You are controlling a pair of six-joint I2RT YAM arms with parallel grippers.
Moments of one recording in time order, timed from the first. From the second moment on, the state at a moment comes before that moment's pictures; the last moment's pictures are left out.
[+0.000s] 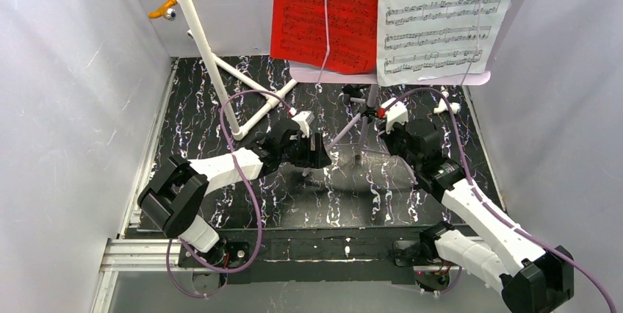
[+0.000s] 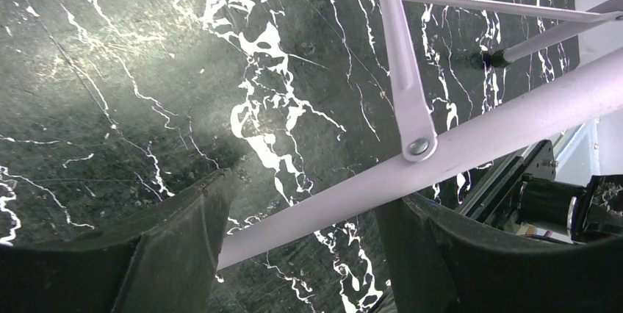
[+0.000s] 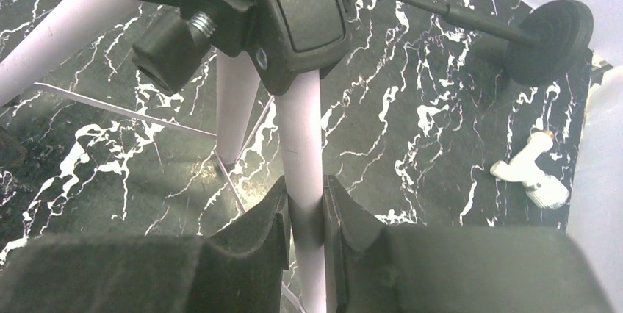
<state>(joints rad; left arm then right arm) -0.71 1.54 0.80 0.07 0.23 -0.56 0.52 0.90 0.66 -0.14 0.10 -0.26</state>
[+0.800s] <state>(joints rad) -0.74 1.84 1.03 0.16 0.31 -0.62 0.45 0.90 0.64 -0.15 0.46 -0.17</state>
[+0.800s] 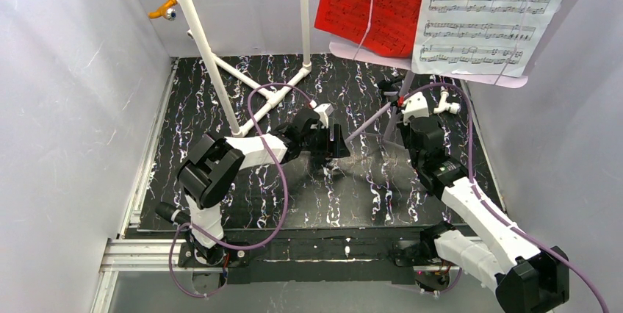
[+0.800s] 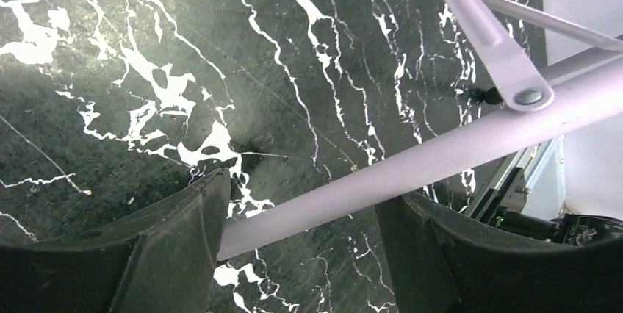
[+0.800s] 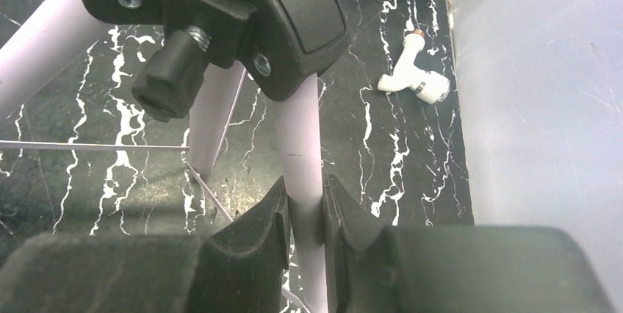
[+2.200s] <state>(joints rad) -0.70 1.43 0.85 0.12 0.39 -0.60 0.40 0.59 0.80 -0.55 0.29 0.06</state>
